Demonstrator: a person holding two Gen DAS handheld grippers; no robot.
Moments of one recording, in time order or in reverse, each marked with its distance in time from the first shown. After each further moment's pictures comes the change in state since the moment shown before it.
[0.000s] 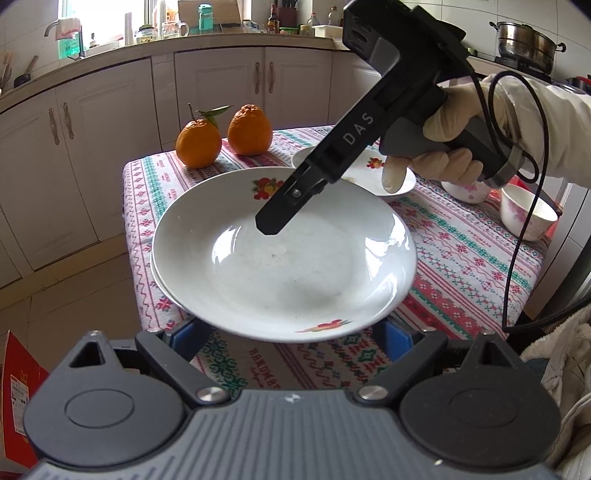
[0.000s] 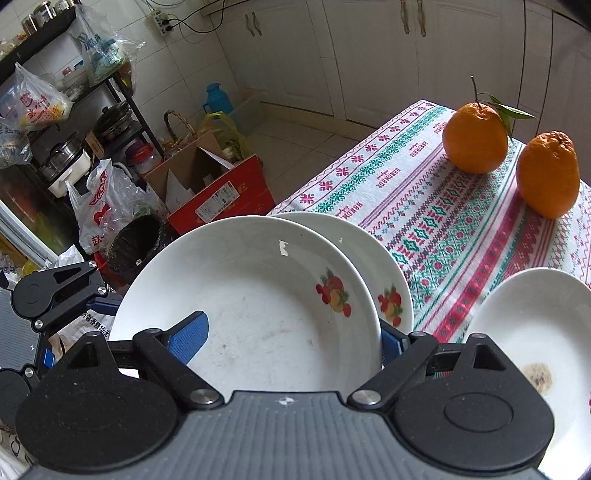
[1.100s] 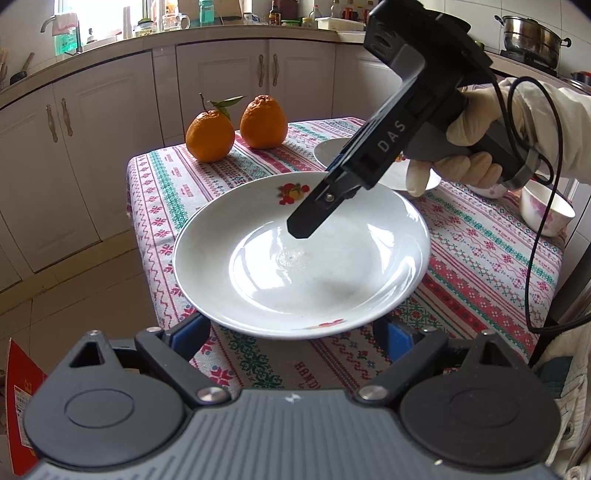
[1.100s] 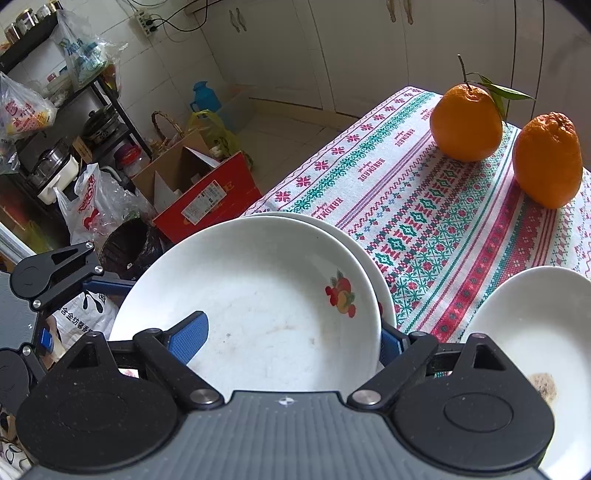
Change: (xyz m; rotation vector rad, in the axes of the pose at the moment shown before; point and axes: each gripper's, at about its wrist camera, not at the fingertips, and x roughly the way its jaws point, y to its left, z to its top) left arm 0.019 0.026 0.004 0.018 0.020 0.001; right arm 0.013 -0.016 0.002 0.041 0.014 -0.018
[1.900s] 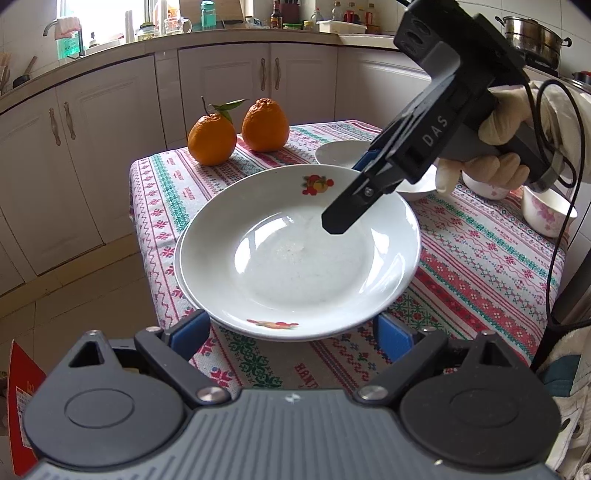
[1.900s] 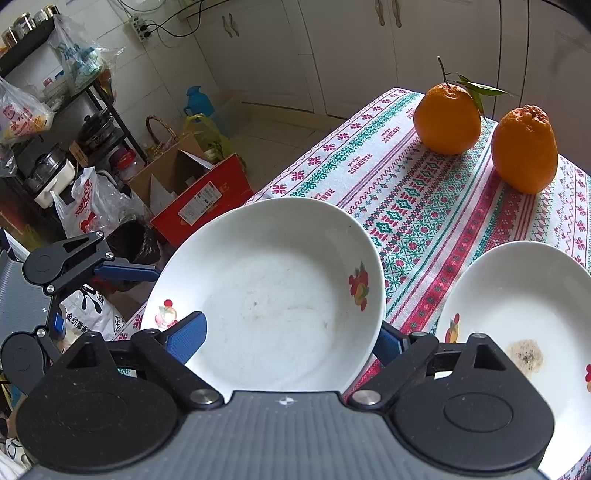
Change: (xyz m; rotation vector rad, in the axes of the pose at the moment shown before) left arm -0.001 -0.002 -0.001 0.000 -0.011 0.009; right arm -0.020 0.005 -0.016 0.018 -0.014 -0.029
